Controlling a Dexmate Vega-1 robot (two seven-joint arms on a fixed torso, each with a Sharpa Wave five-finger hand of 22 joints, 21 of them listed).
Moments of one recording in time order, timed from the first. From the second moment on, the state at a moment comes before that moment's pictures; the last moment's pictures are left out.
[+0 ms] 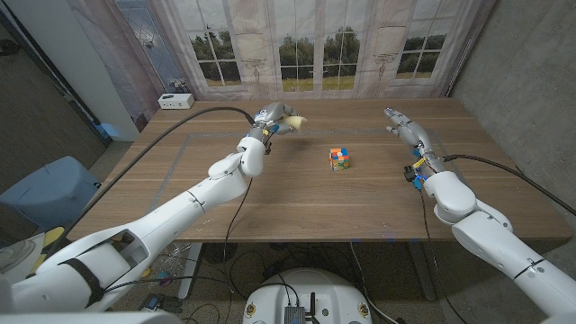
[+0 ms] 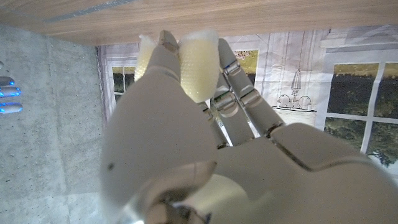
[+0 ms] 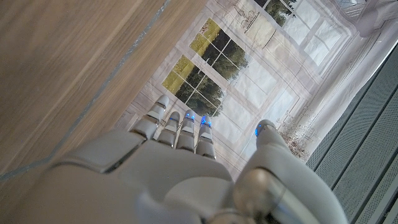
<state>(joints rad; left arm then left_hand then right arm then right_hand) 0.63 0.54 0.74 -1.63 0.45 0.31 0.38 1.34 0.06 0.12 -0.15 0.20 1.00 -0.11 0.30 0.22 0.94 -0.18 0.32 0.25 1.22 -0.18 0.24 0.19 0.81 -0.09 0.73 0.23 -1.21 -0.73 -0.21 -1.87 0.33 0.12 -0.28 0.25 0.11 0.32 -0.07 0.19 0.19 -0.03 0.19 0.17 0.18 0.06 0.20 0.19 0.09 0.04 0.19 0.18 0.21 0.04 0.19 0.17</state>
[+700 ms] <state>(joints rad) 0.75 0.58 0.62 -1.72 0.28 0.24 0.43 1.34 0.06 0.12 -0.15 0.19 1.00 -0.11 0.30 0.23 0.94 -0.18 0.31 0.25 1.23 -0.18 0.24 0.19 0.80 -0.09 0.76 0.23 -1.16 -0.73 -0.25 -1.83 0.35 0.14 -0.25 0.25 0.11 0.32 -0.07 0.18 0.19 -0.03 0.19 0.17 0.19 0.05 0.20 0.19 0.09 0.04 0.19 0.18 0.20 0.07 0.19 0.17</state>
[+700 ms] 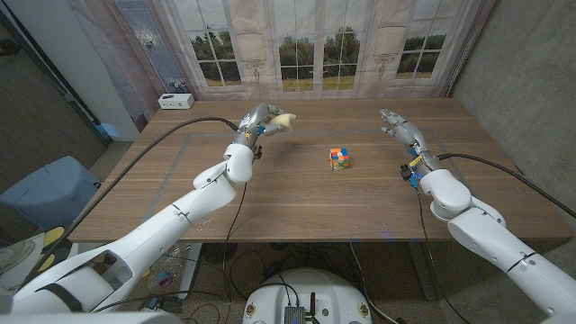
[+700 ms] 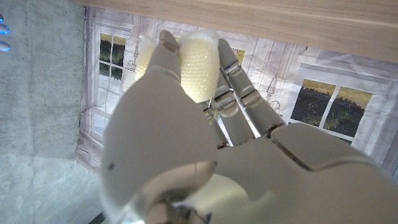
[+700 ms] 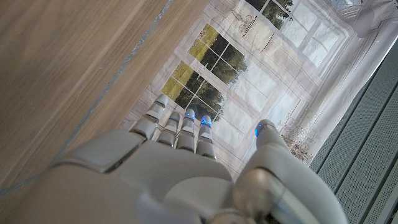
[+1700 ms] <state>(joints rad) 0.88 0.59 0.45 -1.74 -0.05 0.01 0.39 1.34 0.06 0.13 -0.15 0.19 1.00 -0.10 0.29 0.23 0.95 -0.18 0.29 0.25 1.23 -0.18 0.23 0.19 0.78 -0.09 0.80 0.22 -1.15 -0.70 -0.27 -1.81 0.38 0.21 -0.25 0.25 0.11 0.32 -0.08 0.18 0.19 -0.03 0.19 0.17 0.19 0.05 0.20 0.19 0.10 0.05 0.19 0.18 0.20 0.07 0.19 0.17</state>
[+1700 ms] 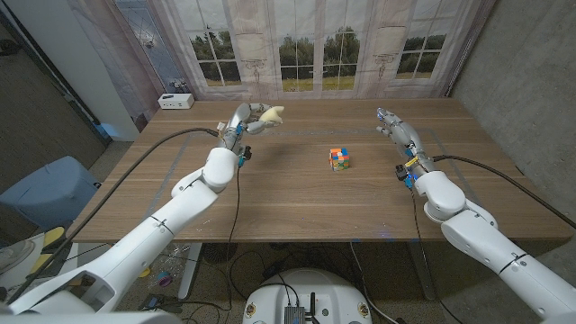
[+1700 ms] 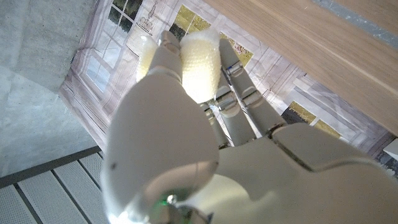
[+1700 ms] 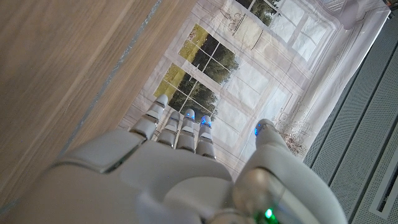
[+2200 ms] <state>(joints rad) 0.91 0.59 0.39 -1.71 -0.23 -0.09 0.32 1.35 0.05 0.13 -0.15 0.19 1.00 -0.10 0.29 0.24 0.96 -0.17 0.28 0.25 1.23 -0.18 0.23 0.19 0.78 -0.09 0.82 0.22 -1.17 -0.68 -0.28 -1.81 0.38 0.24 -0.26 0.25 0.11 0.32 -0.08 0.18 0.19 -0.03 0.19 0.17 0.19 0.05 0.20 0.19 0.10 0.05 0.19 0.18 0.20 0.07 0.19 0.17</state>
